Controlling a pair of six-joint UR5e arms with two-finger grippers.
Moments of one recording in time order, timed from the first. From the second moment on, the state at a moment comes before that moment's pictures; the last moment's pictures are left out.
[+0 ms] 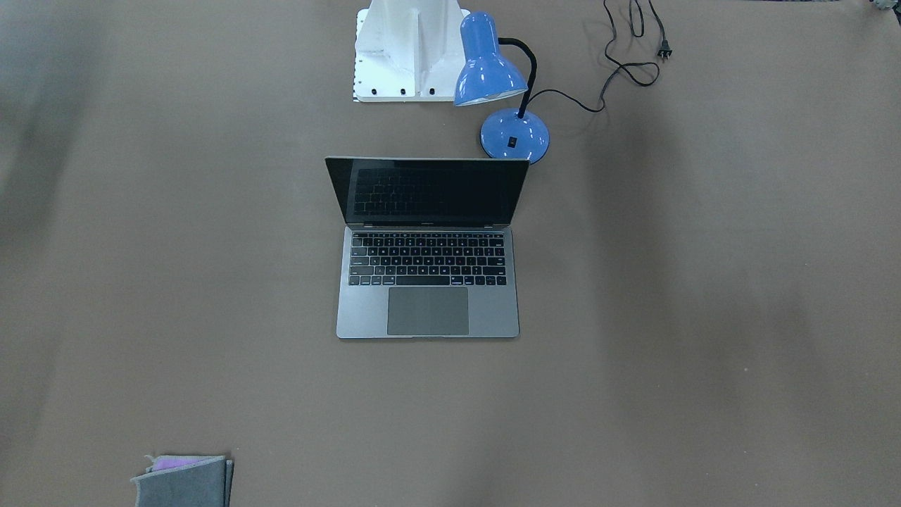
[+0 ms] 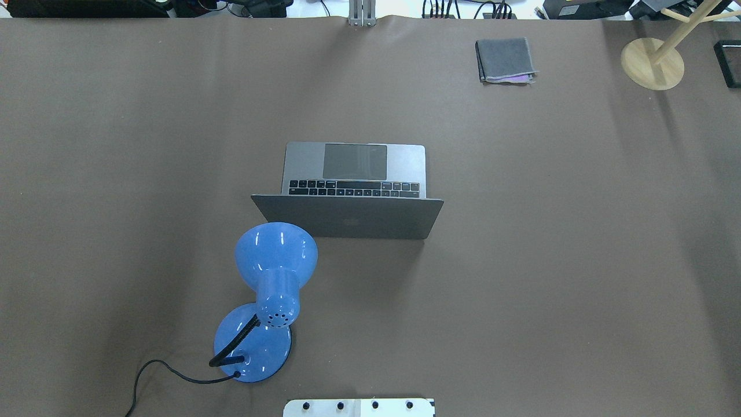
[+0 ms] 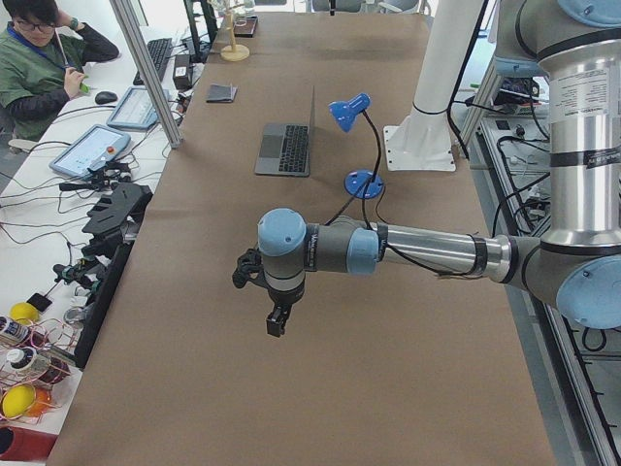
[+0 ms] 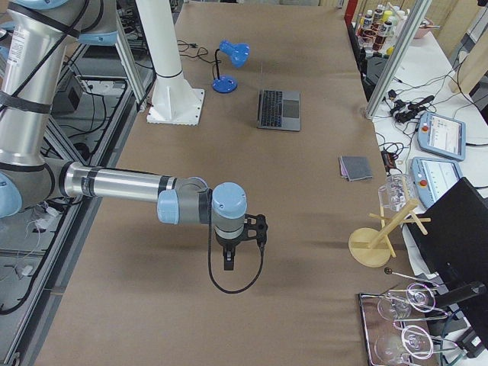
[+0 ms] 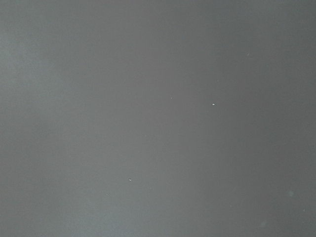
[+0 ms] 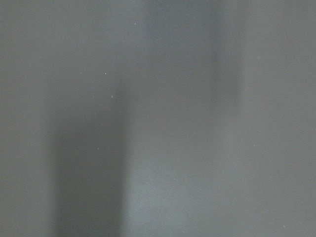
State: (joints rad) left arm -1.56 -1.44 -1.80 -1.52 -2.31 0.27; right arm 1.51 -1.90 1.81 -1.47 2.33 -0.02
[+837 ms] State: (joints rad) left arm -1.56 -1.45 -1.83 -1.53 -2.31 0.26; right arm 1.51 -1.90 1.81 -1.41 2.34 -0.02
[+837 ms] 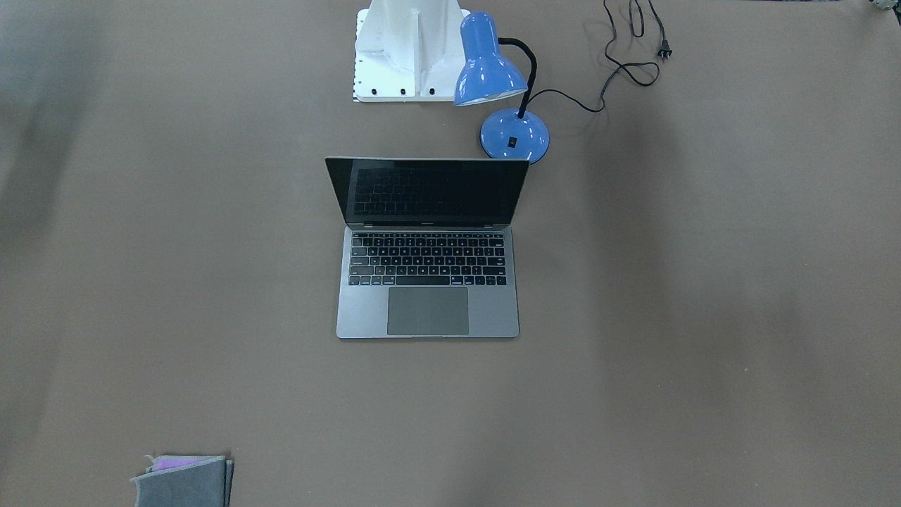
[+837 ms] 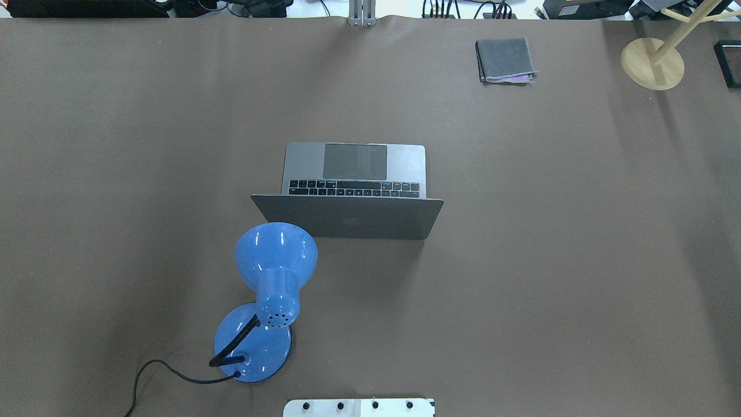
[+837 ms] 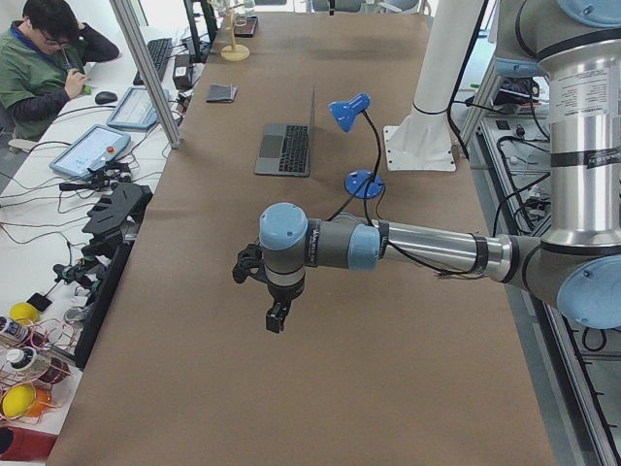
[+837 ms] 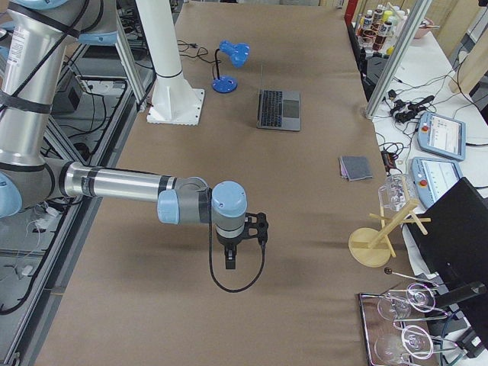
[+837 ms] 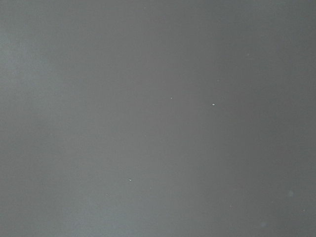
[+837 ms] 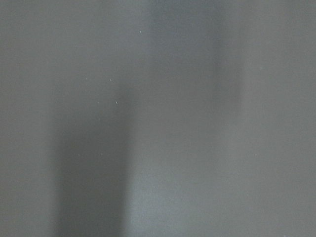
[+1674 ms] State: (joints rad) left arm -1.55 -1.57 -1.77 -1.83 -2.32 0.16; right arm 1.51 -1.86 1.82 -1.16 2.39 0.00
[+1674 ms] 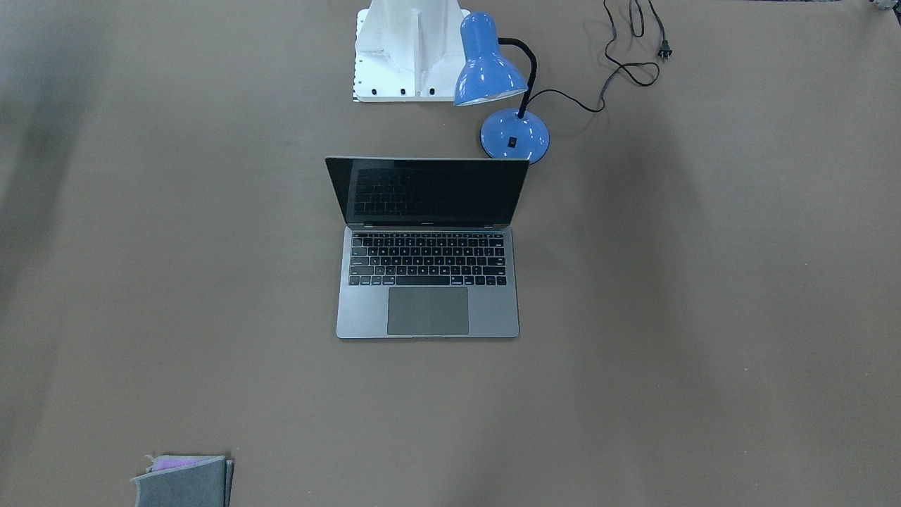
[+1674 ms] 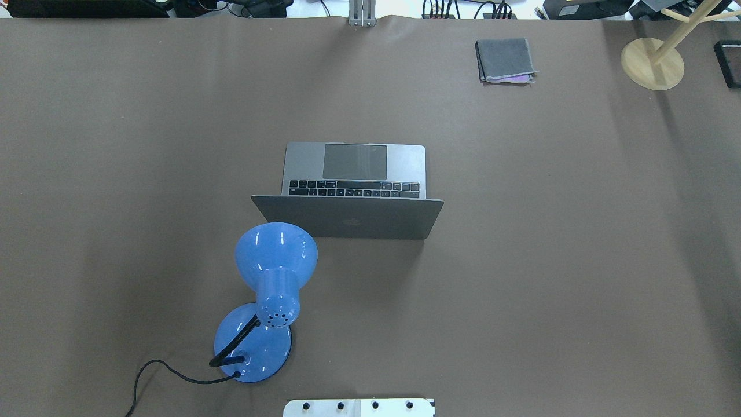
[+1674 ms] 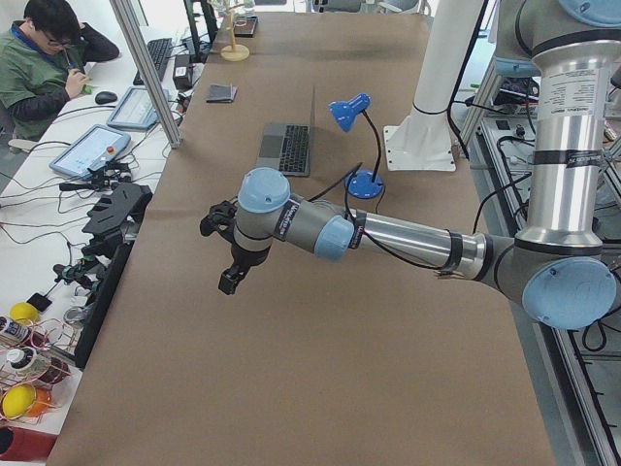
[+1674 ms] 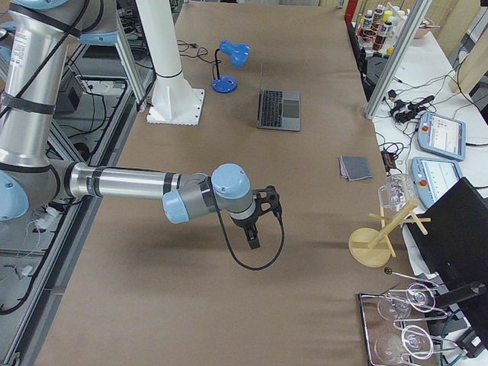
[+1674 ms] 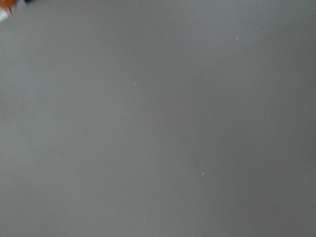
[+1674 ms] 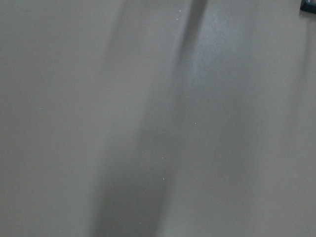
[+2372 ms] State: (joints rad) left arm -1.53 -1.59 -1.76 -1.95 -2.45 0.07; right arm 1.49 -1.85 1.85 -1.02 2.55 0.23
